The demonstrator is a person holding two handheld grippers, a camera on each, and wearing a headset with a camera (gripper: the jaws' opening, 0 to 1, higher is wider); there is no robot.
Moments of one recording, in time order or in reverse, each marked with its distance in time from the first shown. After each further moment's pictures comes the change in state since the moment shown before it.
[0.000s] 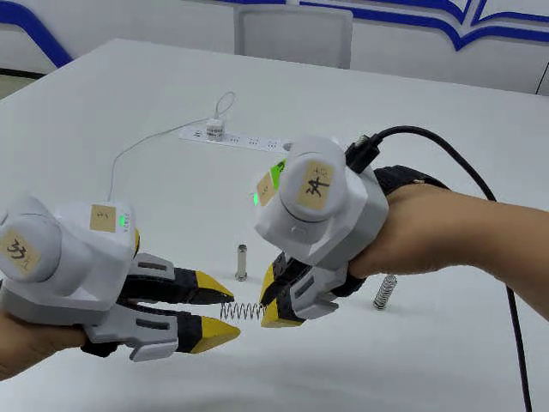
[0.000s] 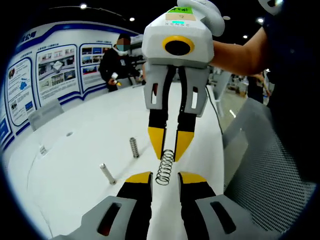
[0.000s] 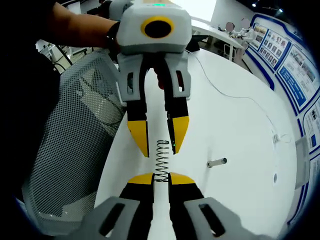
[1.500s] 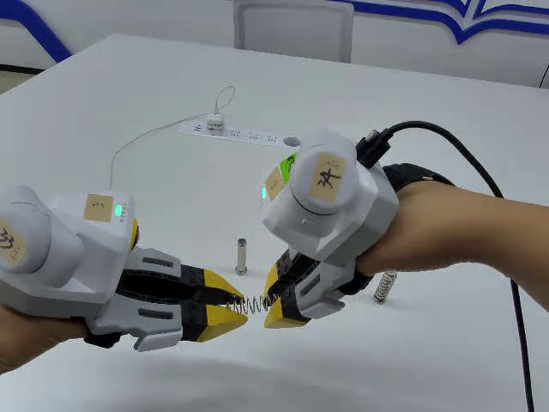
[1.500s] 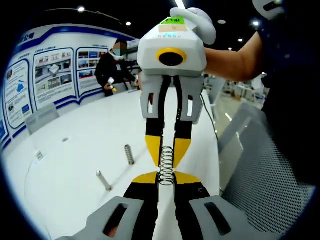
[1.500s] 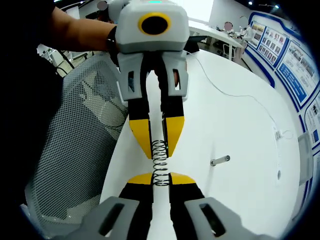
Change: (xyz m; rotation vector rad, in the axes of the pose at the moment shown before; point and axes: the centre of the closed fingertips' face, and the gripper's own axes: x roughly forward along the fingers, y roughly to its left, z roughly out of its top) left arm 0.002 -0.009 0.011 0.009 -0.040 -0.036; right arm -0.004 0.006 0.000 0.033 -0.024 0.020
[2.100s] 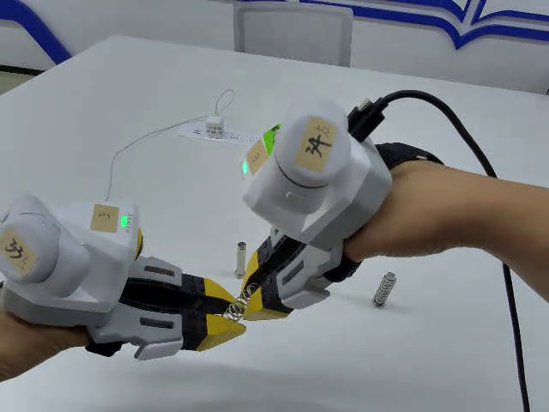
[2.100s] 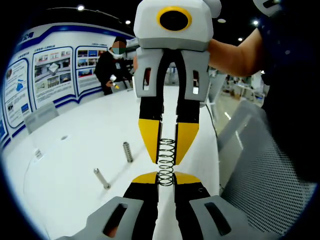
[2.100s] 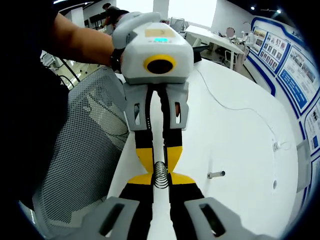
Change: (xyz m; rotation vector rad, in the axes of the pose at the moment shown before) left arm 0.002 -0.002 -0.005 -0.002 0.010 -0.008; right arm -0.012 0.003 0.032 -0.028 -0.037 0.005
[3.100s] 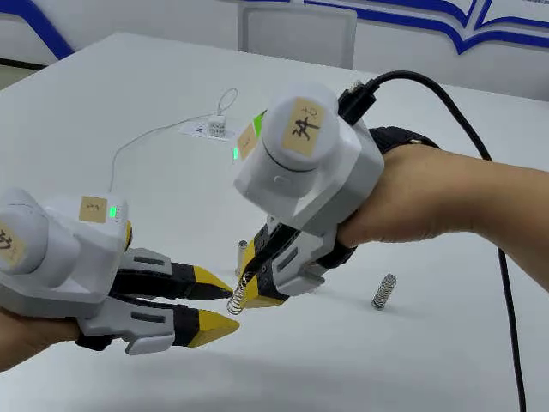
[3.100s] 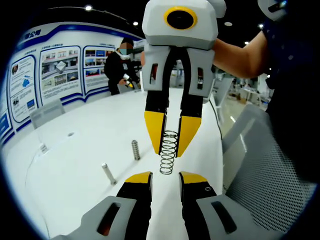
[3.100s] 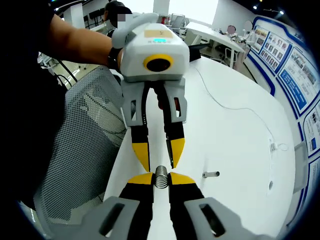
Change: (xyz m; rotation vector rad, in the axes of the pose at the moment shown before) left arm -0.012 0.011 -0.003 -0.037 -0.021 0.055; right arm -0.003 -0.010 0.003 -0.010 0.042 -0.013
